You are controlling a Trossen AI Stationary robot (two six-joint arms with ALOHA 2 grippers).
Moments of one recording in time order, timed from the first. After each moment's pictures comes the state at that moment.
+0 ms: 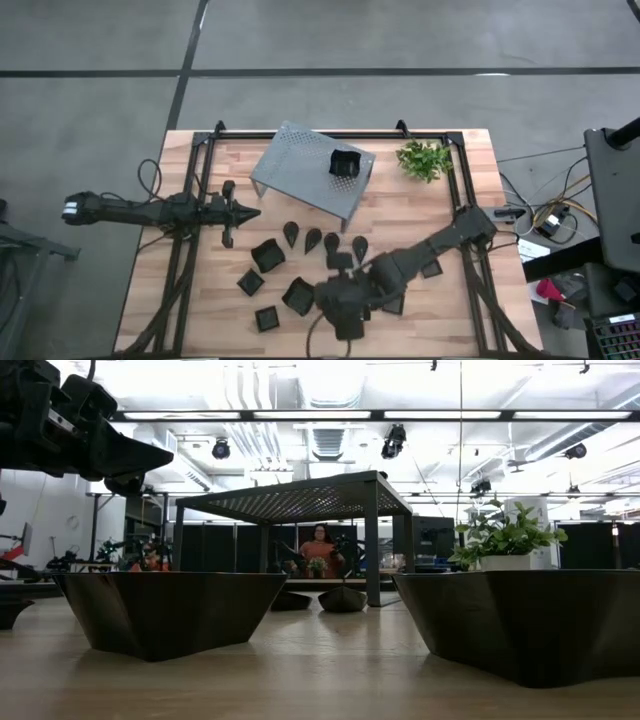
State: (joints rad) left arm -0.04 0.31 0.01 0.24 -0.11 -0.06; right arm 0.52 2.12 2.18 -1.13 0.17 0.39
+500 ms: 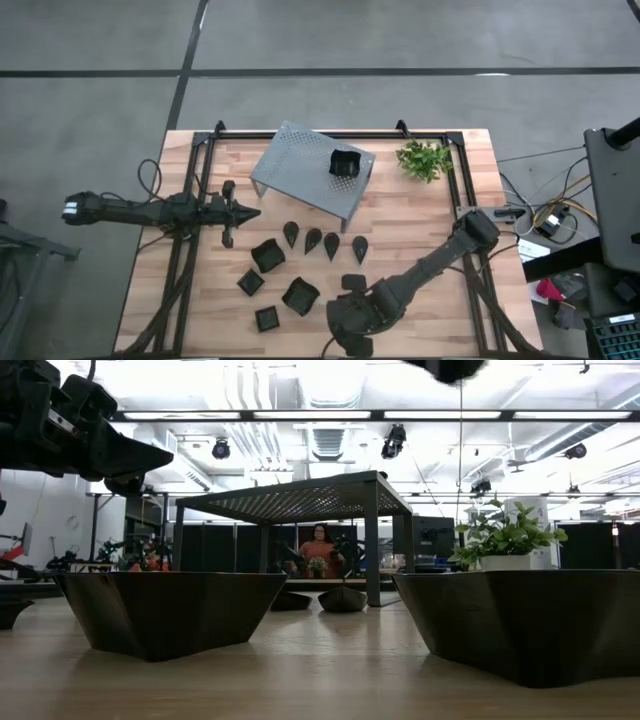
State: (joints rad) left arm -0.04 0.31 0.01 0.24 -0.11 -0.06; right arm 0.59 2.13 1.89 -0.98 0.08 0.61
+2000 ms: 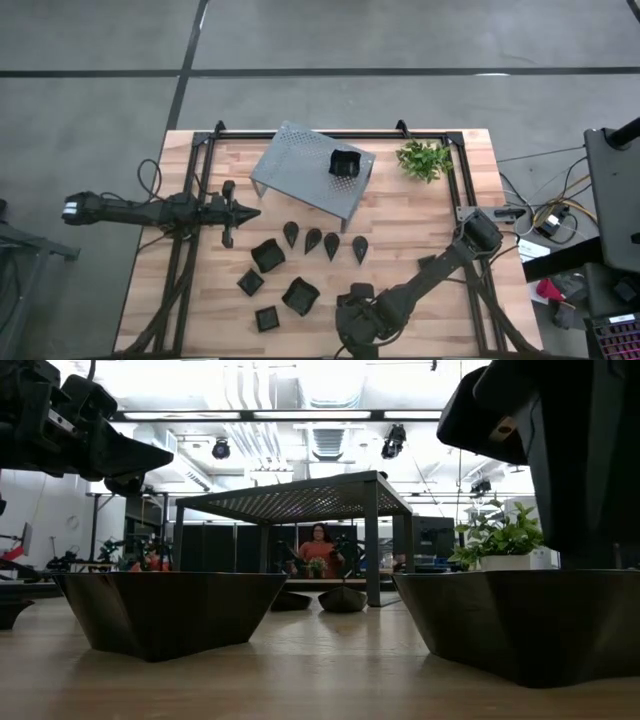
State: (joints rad) left arm -0.04 0.31 0.01 0.24 -0.11 -0.06; right arm 0.65 2.14 1.66 -0.77 0.09 0.70
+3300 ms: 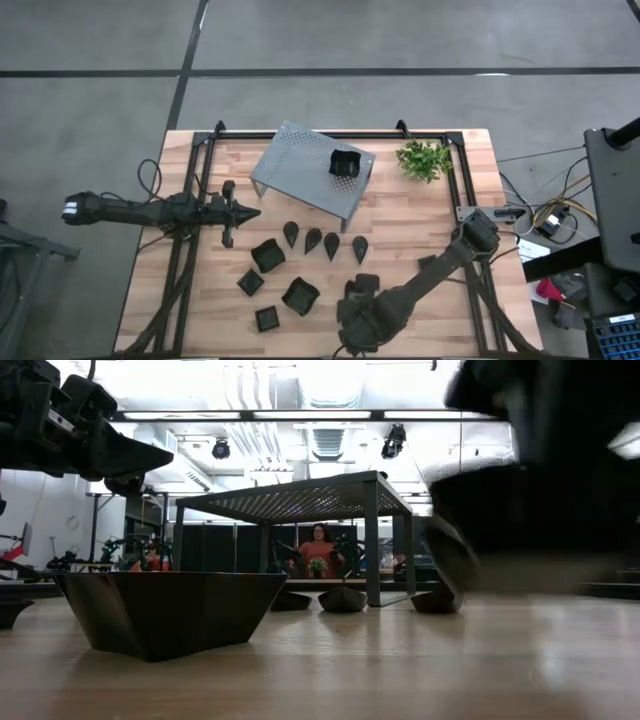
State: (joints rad) left arm -0.04 0.31 0.01 0.24 -0.11 -0.06; right arm 0.64 2.16 1.82 -1.08 0.23 0.75
